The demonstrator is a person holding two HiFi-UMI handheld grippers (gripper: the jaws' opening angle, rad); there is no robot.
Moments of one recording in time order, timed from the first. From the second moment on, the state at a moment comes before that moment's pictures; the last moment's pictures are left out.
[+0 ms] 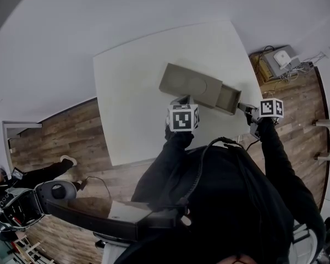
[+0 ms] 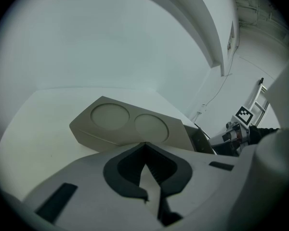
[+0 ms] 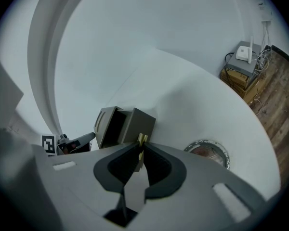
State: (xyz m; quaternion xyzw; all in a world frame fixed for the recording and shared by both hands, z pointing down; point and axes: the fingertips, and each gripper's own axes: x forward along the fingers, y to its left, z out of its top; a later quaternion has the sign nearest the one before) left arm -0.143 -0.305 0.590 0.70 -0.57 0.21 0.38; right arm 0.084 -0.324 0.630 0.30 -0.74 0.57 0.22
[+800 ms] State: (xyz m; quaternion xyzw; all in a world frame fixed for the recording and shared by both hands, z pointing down) left arm -0.144 -0.307 0.588 0.70 -0.57 0.21 0.38; right arm 0.091 -0.324 0.628 0.30 -0.73 0.57 0.20
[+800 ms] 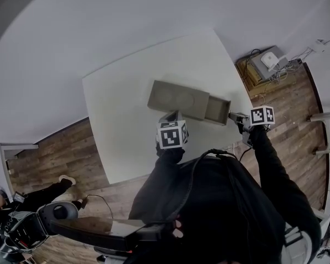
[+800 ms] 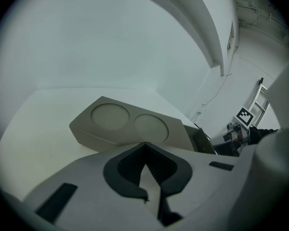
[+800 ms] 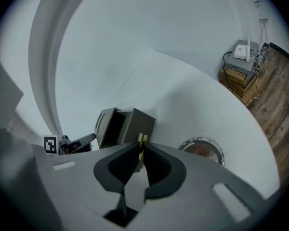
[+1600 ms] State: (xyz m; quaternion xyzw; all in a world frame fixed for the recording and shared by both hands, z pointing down) left arm -0.144 -0.306 0.587 0.70 -0.57 0.21 0.38; right arm 0.097 -0.322 0.627 0.30 -0.74 0.56 0.20
